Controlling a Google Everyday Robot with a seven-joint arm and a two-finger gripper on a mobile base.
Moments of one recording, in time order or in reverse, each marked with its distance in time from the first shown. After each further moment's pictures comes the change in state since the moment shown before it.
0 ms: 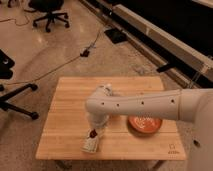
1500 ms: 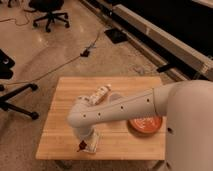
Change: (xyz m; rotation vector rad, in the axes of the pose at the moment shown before) arm -0.055 -0.015 0.040 -0.069 0.047 -0.286
